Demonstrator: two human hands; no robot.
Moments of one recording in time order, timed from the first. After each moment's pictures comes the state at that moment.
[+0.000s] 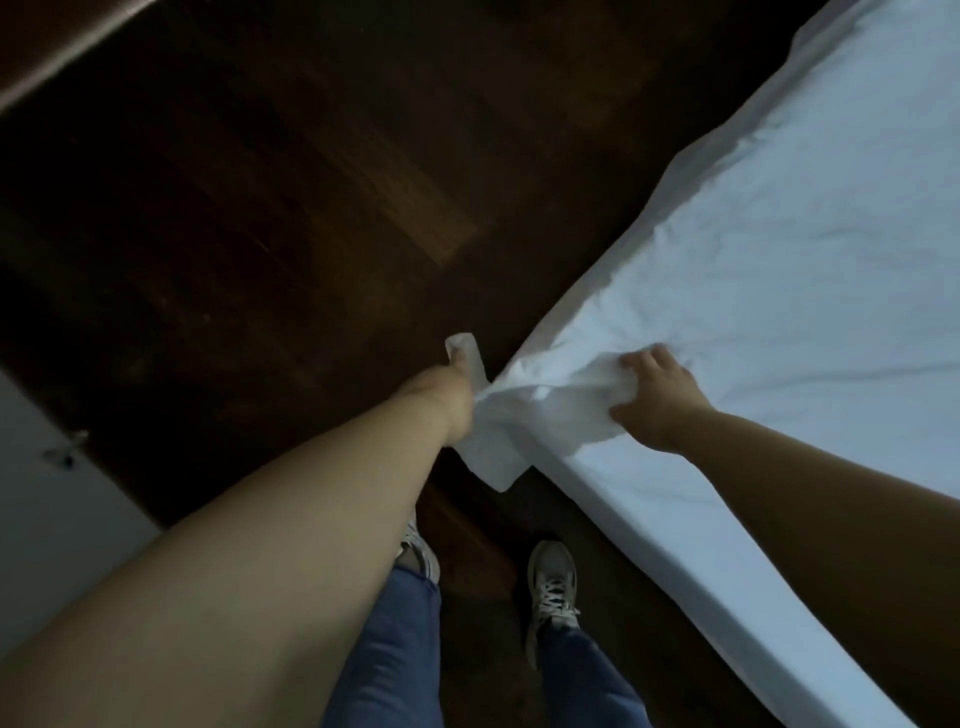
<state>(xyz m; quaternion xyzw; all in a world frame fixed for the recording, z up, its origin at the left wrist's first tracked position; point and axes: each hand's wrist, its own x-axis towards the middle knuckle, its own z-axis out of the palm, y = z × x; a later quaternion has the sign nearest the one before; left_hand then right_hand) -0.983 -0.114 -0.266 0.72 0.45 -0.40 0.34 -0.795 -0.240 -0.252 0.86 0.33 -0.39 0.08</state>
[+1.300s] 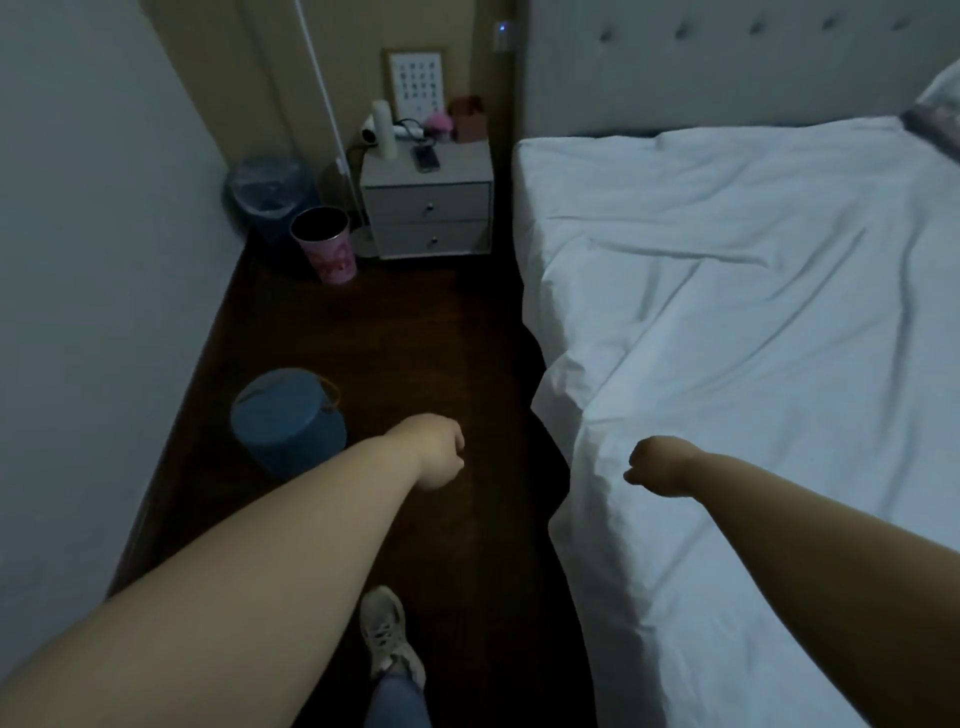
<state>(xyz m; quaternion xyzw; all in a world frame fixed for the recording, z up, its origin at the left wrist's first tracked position) -0.427 0.323 0.081 0.93 0.06 -0.33 0.14 -0.358 0.051 0.004 0.93 0.07 -0.37 0.00</state>
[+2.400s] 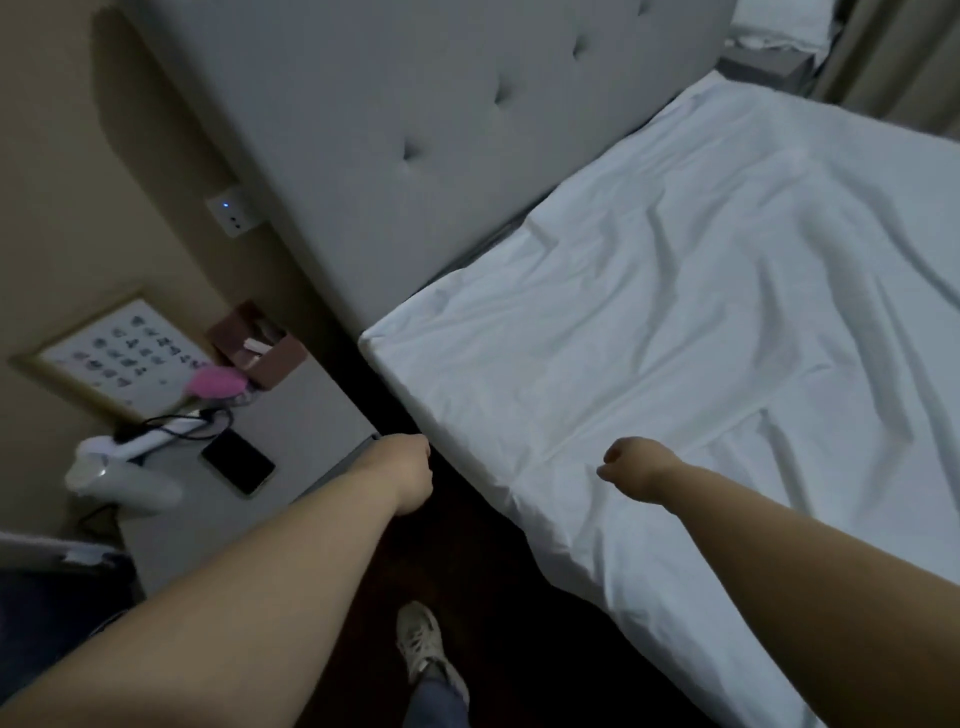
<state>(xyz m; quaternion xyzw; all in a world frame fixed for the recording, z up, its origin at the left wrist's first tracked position) 0.516 0.406 0.011 0.92 -0.20 -0.34 -0.04 0.394 0.168 -0.019 0.85 -0.31 -0.32 -0.28</state>
